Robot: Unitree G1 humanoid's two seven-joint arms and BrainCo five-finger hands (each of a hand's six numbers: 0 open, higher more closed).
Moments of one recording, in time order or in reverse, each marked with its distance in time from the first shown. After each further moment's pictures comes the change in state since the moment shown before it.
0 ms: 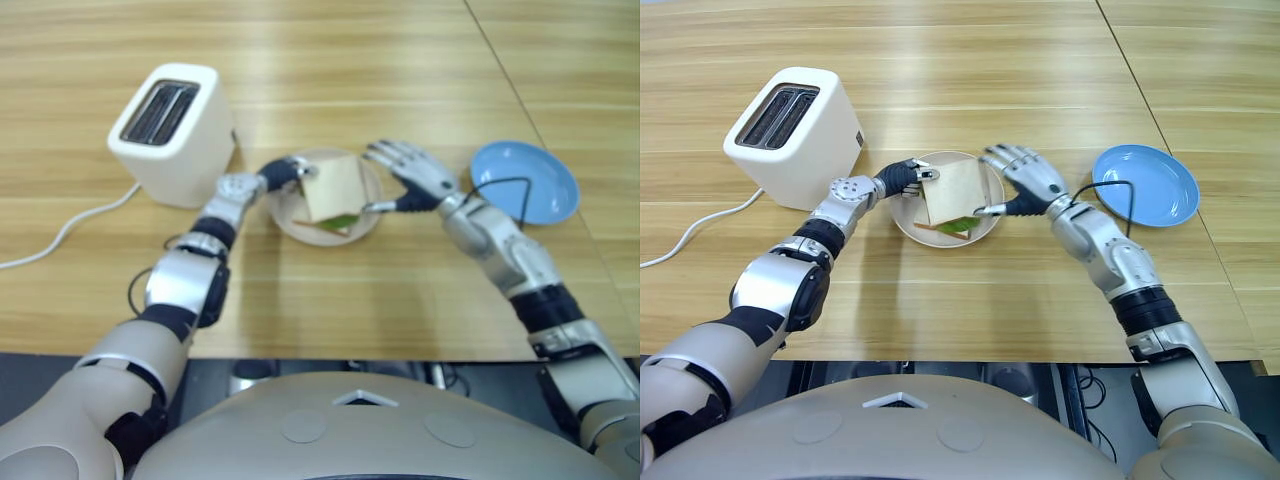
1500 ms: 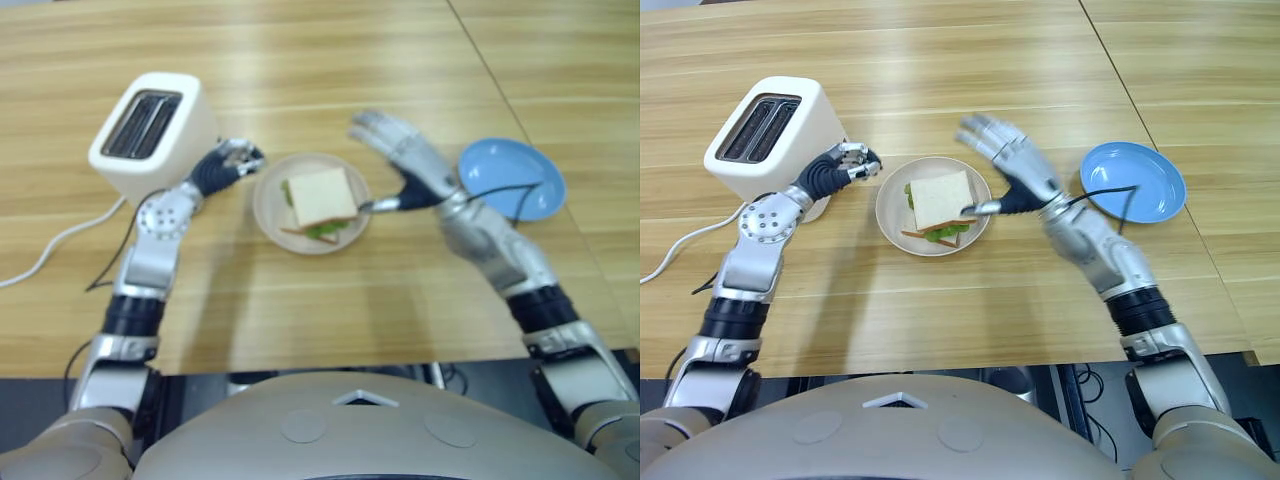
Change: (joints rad) left arm 0.662 0.356 0.047 -1.362 0.028 0.325 0.085; right arm 0.047 -0.002 -0.182 -0.144 0.274 -0.212 -0.202
